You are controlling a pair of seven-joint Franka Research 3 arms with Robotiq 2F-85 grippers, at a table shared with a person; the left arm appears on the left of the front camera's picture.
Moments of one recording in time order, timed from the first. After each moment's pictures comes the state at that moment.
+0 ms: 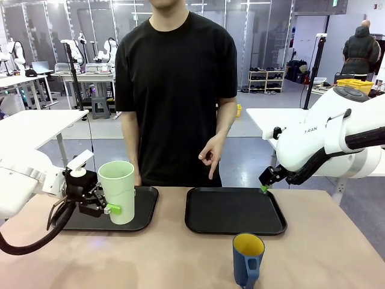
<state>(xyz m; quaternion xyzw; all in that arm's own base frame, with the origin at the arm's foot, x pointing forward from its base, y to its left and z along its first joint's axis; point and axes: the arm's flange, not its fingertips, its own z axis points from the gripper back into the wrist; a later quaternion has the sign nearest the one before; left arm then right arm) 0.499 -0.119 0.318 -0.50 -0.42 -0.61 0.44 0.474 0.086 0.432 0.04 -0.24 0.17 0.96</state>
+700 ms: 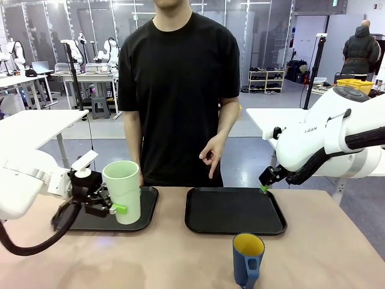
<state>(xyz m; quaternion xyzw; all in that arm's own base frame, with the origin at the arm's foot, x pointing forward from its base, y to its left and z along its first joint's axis) 0.499 -0.145 0.319 -0.51 -0.44 -0.61 0.42 0.474 0.086 0.432 0.04 -0.24 0.17 0.96</state>
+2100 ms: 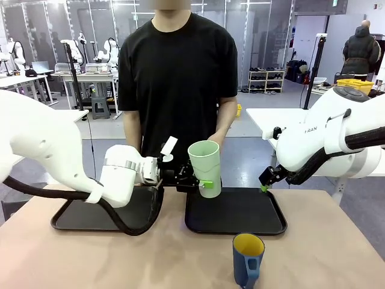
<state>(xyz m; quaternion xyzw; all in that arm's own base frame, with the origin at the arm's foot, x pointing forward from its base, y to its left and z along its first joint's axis) 0.593 -0.373 0.316 -0.53 -0.49 -0.59 0.36 0.474 0.086 0.432 0.04 -0.24 0.17 0.96</state>
